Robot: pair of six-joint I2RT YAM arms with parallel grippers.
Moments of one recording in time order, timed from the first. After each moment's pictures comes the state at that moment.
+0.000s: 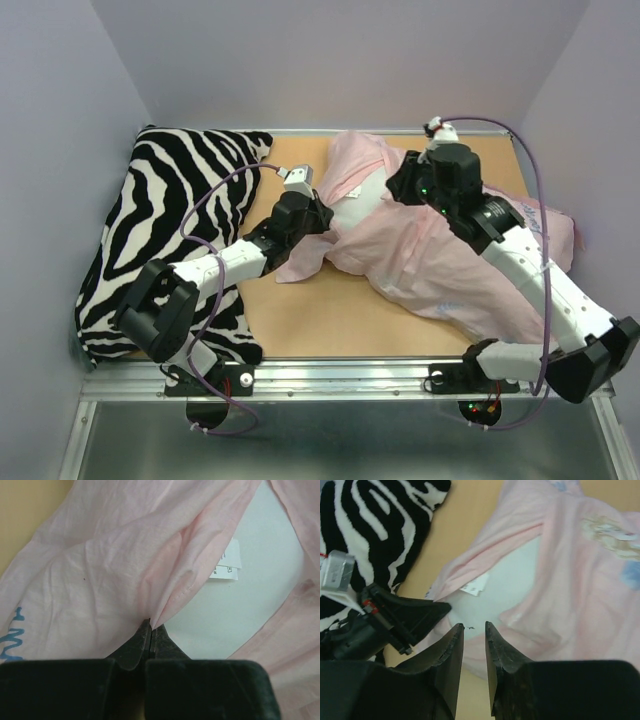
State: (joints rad) left arm -0.68 1.51 0.87 0.29 -0.15 -0.60; right arm 0.46 1.20 1.28 -0.46 0.10 0.43
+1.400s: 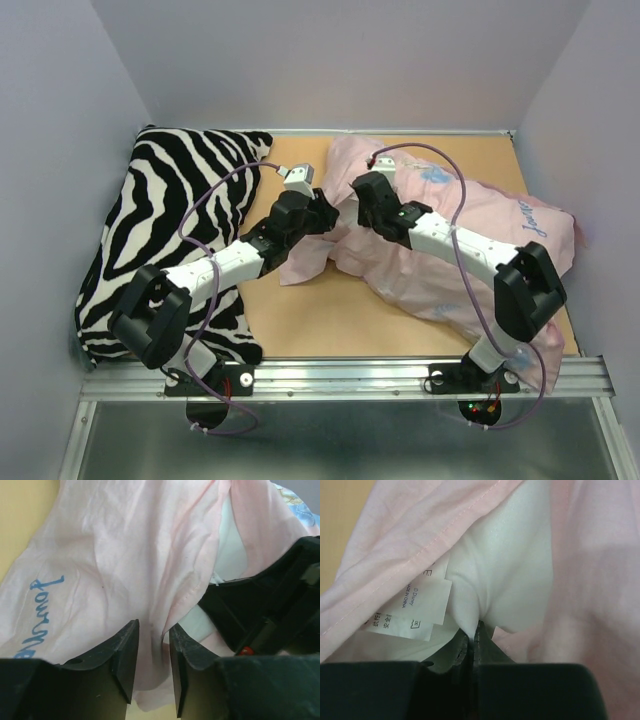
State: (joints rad) left arm -0.69 1.46 0.88 0.25 -0.13 -0.61; right arm 0.69 1.67 1.25 -0.31 0.51 0.47
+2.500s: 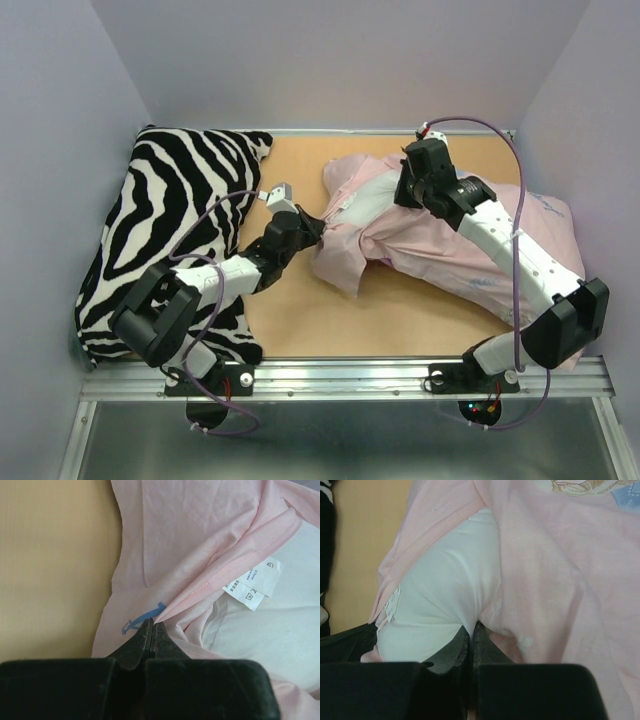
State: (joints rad) left arm -0.67 1.47 0.69 0.42 -0.26 -0.84; right arm 0.50 1.43 1.40 -0.64 0.32 0.51
